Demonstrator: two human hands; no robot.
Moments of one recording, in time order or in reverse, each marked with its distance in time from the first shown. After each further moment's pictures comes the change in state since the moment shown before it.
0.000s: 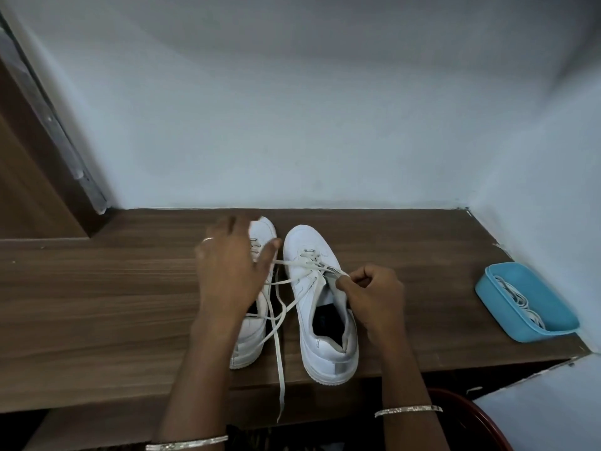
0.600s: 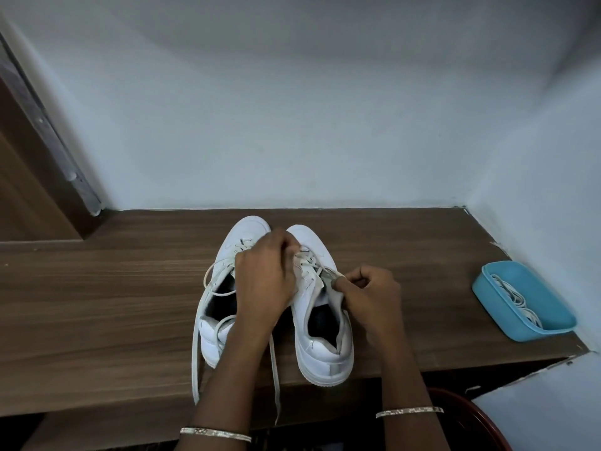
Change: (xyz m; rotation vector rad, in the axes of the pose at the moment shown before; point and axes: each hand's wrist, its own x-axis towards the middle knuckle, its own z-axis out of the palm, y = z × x) left_hand -0.012 0.030 0.047 -0.308 0.074 0.089; right_hand 0.004 0.008 -0.001 0.085 -0.046 0.035
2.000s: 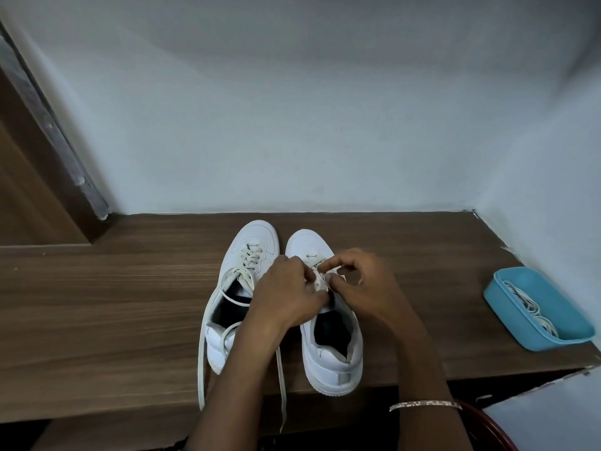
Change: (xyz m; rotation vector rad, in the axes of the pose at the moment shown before) left_hand 0.002 0.031 -0.019 0.108 -0.577 -0.278; right_hand 0.021 -0.021 -0.002 -0.165 -0.337 -0.506
